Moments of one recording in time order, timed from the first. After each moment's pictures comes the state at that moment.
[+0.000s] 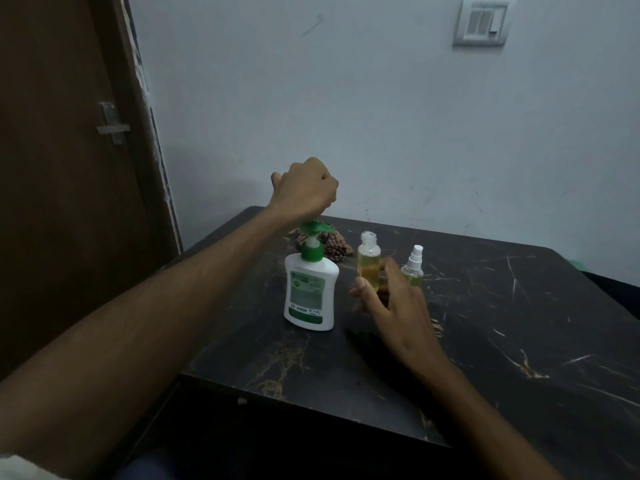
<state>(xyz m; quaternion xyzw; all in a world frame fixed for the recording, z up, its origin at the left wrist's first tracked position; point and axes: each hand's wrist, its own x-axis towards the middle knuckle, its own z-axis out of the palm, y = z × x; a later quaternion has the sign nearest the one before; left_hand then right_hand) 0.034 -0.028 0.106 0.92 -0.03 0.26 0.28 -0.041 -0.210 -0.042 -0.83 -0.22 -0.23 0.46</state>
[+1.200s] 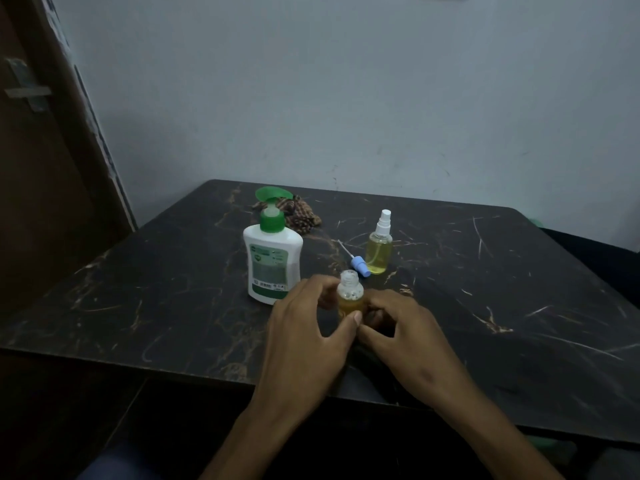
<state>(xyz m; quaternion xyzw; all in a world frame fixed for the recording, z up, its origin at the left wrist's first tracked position) -0.123 -0.085 -0.056 0.85 -0.11 0.26 0.44 -0.106 -0.253 -0.060 -0.88 -0.17 -0.13 0.42</state>
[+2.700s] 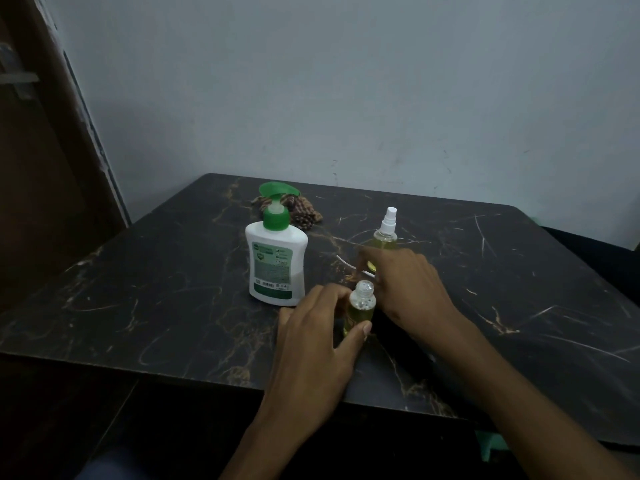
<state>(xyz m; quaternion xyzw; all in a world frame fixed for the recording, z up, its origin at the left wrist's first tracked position) -0.116 -0.086 -0.071 0.88 -0.12 0.22 0.40 -0.040 -0.246 -0.026 -0.97 -0.15 -0.18 0.12</state>
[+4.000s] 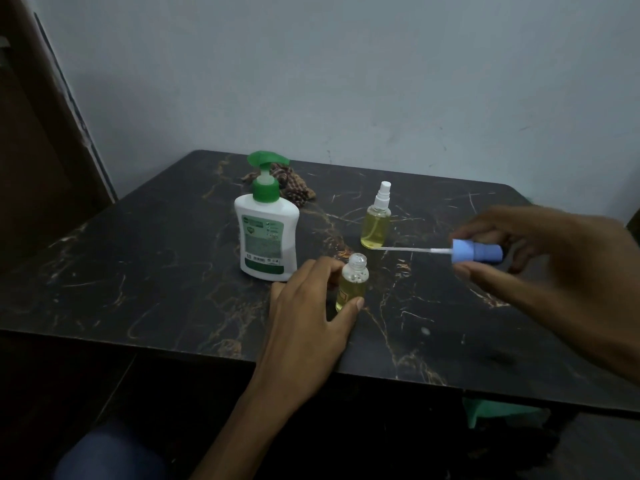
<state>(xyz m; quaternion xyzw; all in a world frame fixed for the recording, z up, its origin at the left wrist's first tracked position) -0.121 -0.087 -0.065 0.88 -0.12 0.20 0.41 -0.162 -0.328 0.051 -0.93 -0.19 -0.22 0.21</state>
